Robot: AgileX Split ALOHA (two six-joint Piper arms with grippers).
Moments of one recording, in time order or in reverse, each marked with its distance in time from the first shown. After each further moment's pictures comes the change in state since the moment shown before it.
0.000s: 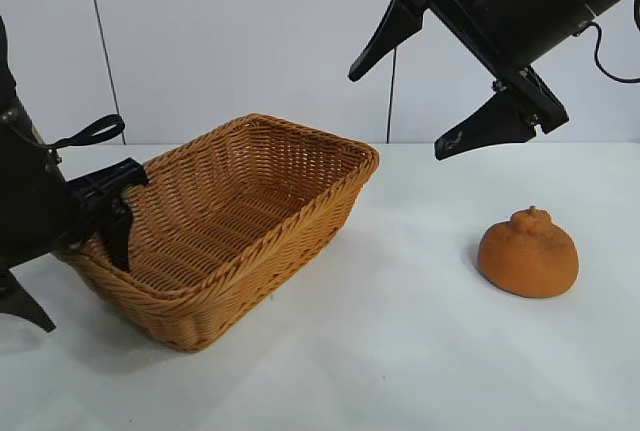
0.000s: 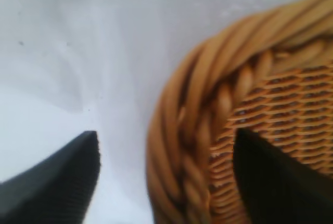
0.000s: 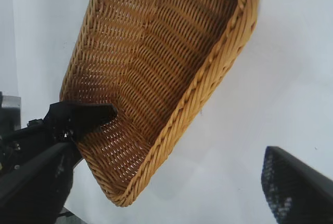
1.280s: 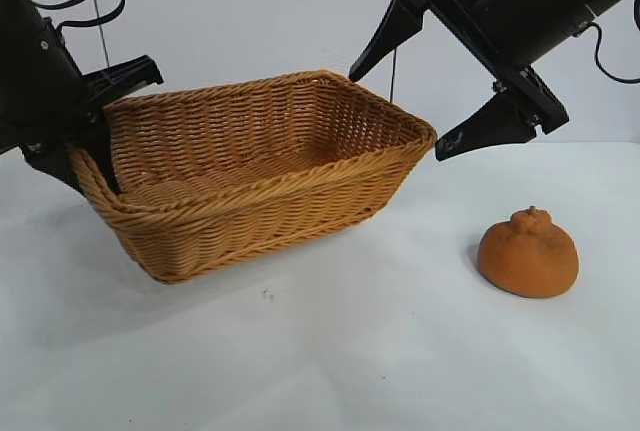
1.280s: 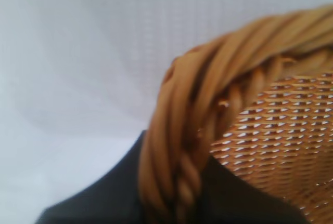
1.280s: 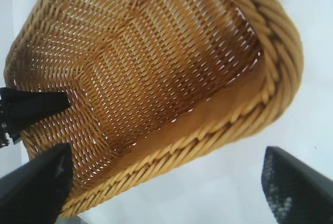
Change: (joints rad) left arm 0.087 0.011 -0.340 -0.170 0.329 0.498; right arm 0.000 0.000 0.000 -0.001 0.002 0.000
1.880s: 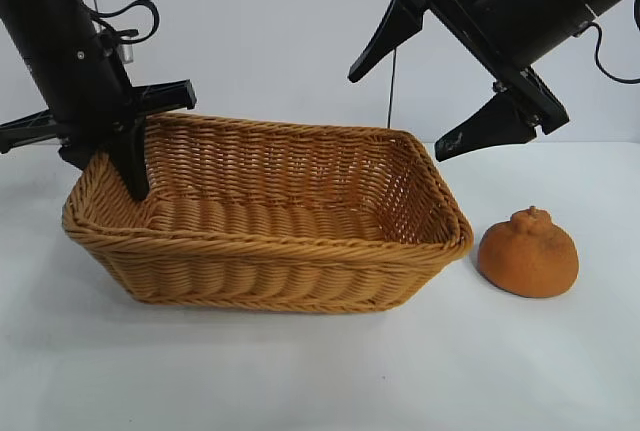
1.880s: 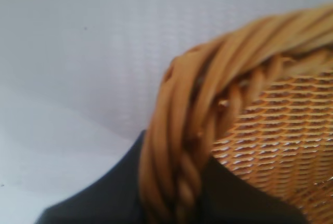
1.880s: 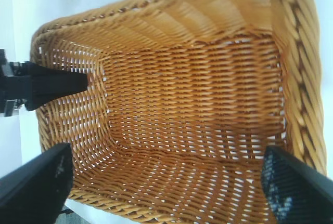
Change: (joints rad) left arm 0.001 0.209 -0.253 -0.012 0.181 0.411; right arm 0.000 0.000 0.000 0.000 0.005 0.000
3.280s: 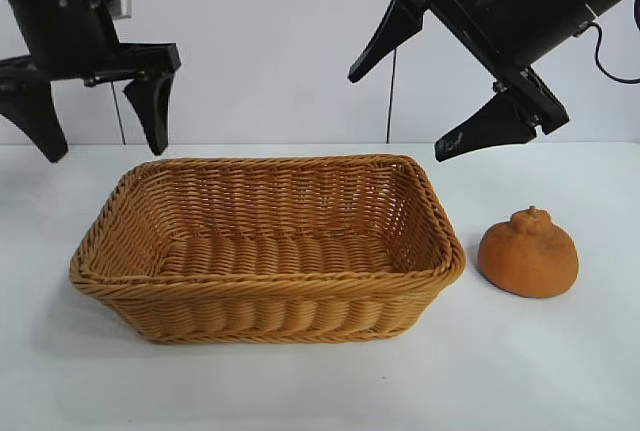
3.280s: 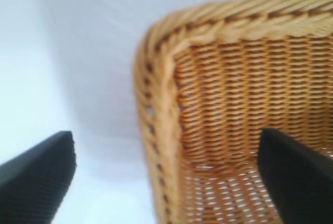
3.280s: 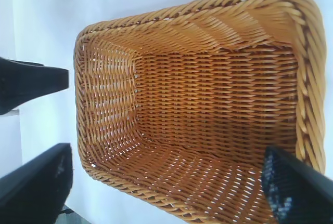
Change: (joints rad) left arm 0.004 -0.040 -0.197 0.234 0.218 0.040; right arm 0.000 0.000 0.000 -0.001 0.000 0.000
